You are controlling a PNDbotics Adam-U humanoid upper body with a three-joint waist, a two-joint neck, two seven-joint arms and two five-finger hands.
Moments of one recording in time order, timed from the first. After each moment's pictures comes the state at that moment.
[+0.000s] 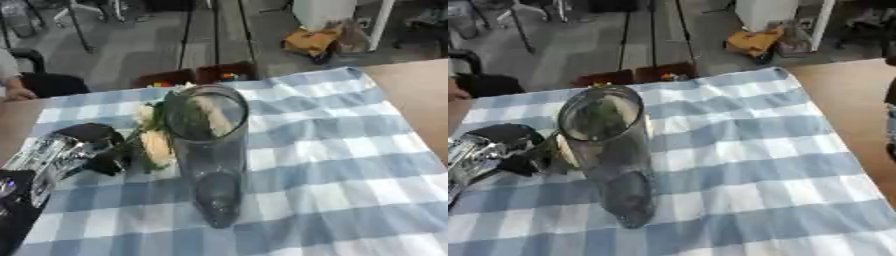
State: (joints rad) left arm -0.97 0.49 -0.25 -0.95 -1.10 -0.03 -0.52; right arm -0.39 -0.33 -0.26 -1.98 0.61 -0.34 -0.17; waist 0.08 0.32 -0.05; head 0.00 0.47
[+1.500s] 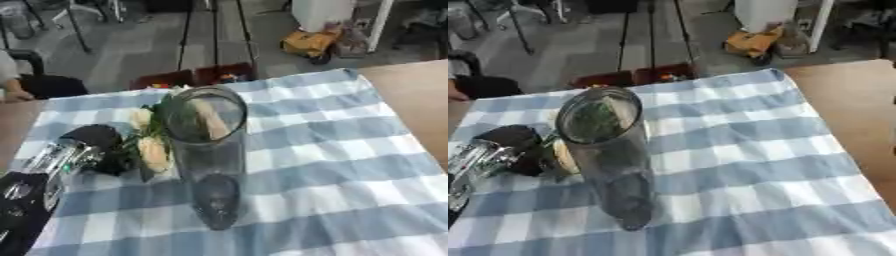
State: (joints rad) left arm -0.99 0.45 -0.24 -0.87 -1.15 -0.01 -0.41; right arm -0.39 -0.33 -0.27 -1.98 0.59 -0.33 -0.19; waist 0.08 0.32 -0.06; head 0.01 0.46
